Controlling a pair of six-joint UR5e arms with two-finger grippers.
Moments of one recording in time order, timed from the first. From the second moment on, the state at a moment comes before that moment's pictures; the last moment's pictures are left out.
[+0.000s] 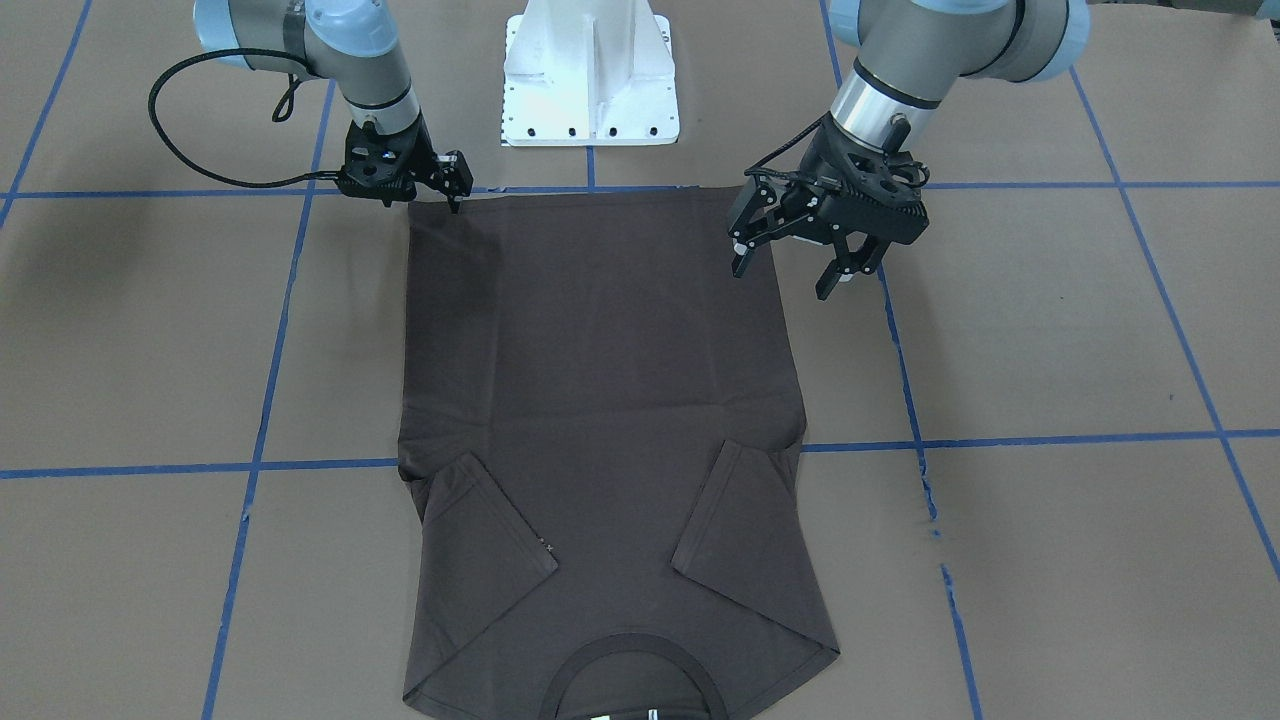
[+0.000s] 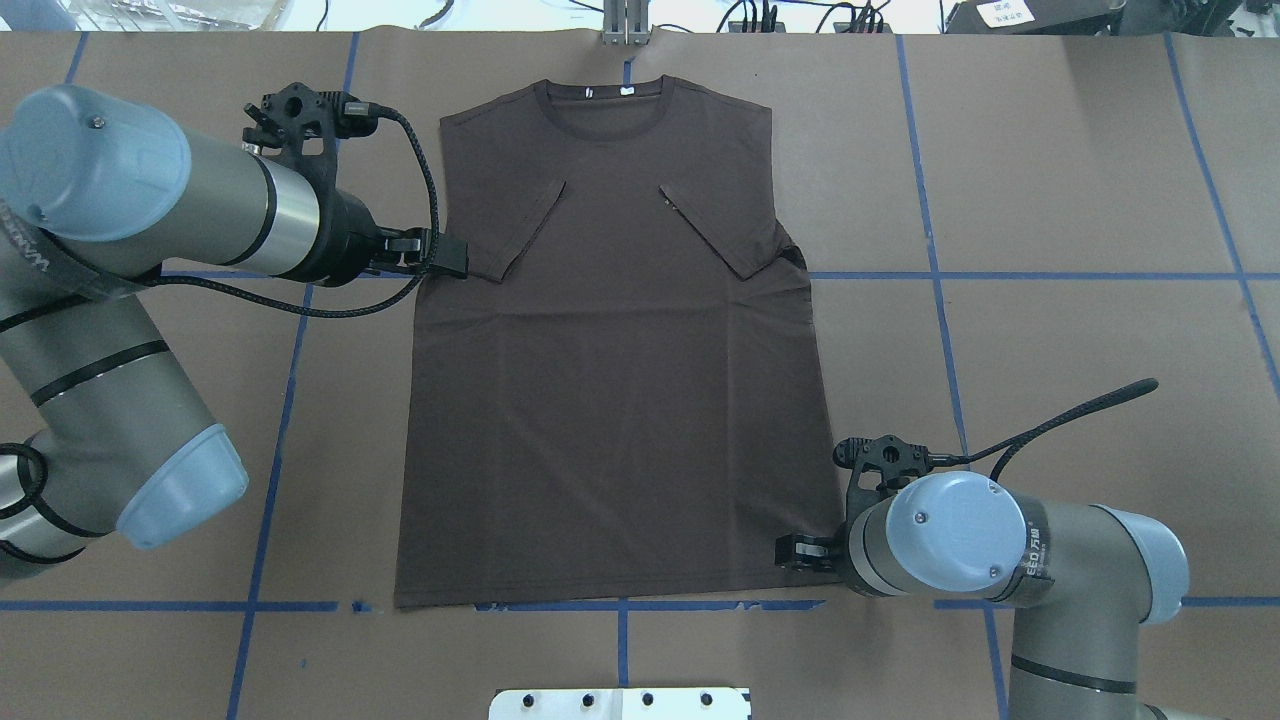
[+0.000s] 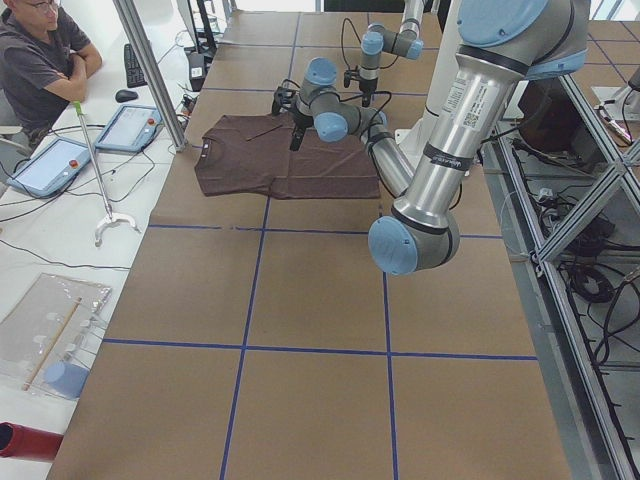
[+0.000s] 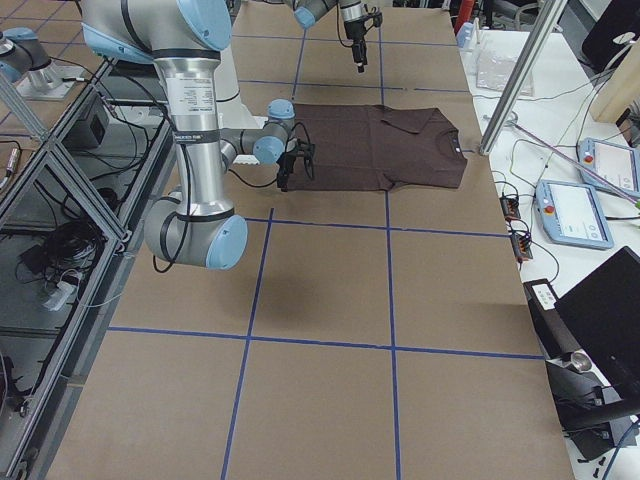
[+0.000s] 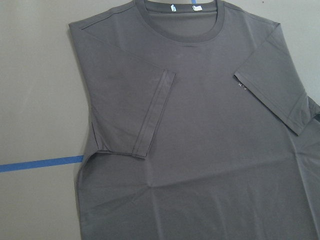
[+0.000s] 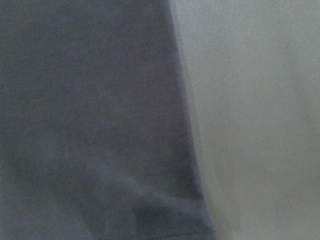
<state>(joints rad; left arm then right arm) -0.73 -2.00 -1.96 -1.85 -1.91 -1.06 0.26 -1.40 2.01 -1.42 1.75 1.52</state>
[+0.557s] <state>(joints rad) -0.73 -2.00 -1.96 -1.85 -1.91 -1.06 0.26 -1.46 2.01 -1.35 1.76 1.52</state>
